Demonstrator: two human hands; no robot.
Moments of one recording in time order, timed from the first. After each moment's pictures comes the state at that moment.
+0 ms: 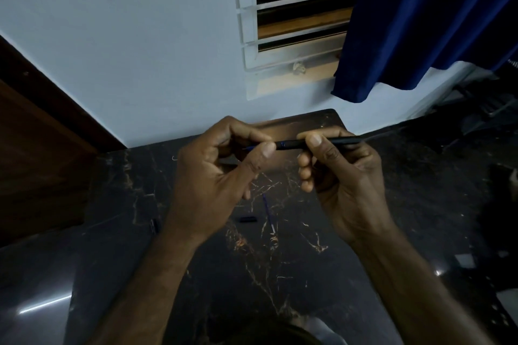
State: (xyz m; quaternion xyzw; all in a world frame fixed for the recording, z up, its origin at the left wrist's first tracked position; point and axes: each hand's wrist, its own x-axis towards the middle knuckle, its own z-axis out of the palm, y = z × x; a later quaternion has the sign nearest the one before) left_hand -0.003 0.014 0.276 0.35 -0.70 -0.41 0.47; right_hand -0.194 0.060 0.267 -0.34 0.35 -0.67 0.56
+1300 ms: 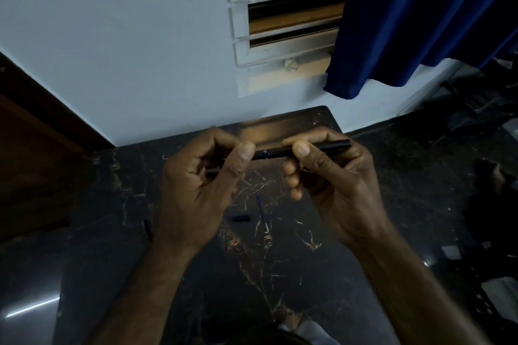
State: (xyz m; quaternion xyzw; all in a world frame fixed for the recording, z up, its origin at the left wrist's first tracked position) left_hand 0.000 0.019 0.268 0.37 -0.69 -0.39 0.49; right_hand -0.194 0.060 0.272 -0.39 0.32 -0.64 0.58
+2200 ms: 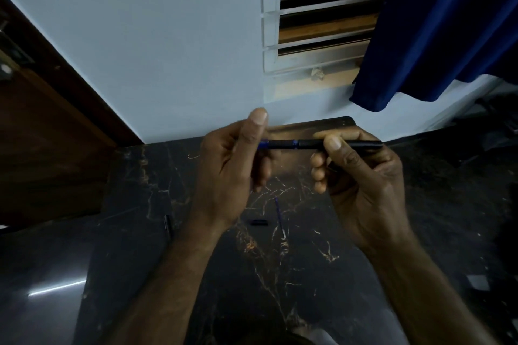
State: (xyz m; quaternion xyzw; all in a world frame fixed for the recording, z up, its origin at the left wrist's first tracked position) left_hand -0.006 0.006 0.279 0.38 -0.63 -0.44 0.52; right_hand -0.184 0.052 0.277 -0.37 0.31 -0.67 0.56
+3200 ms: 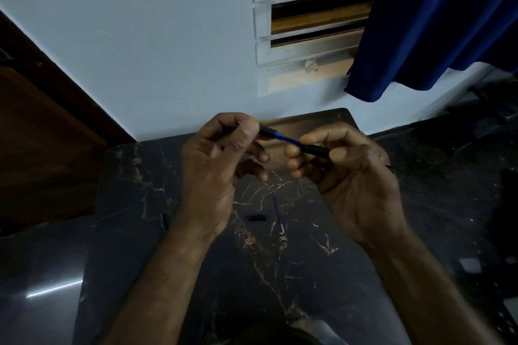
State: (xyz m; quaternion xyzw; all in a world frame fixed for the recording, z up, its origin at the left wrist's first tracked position) left_hand 0.003 0.002 0.261 0.32 -0.49 -0.59 0.56; right_hand -0.183 0.044 0.269 -0.39 0.24 -0.64 0.61
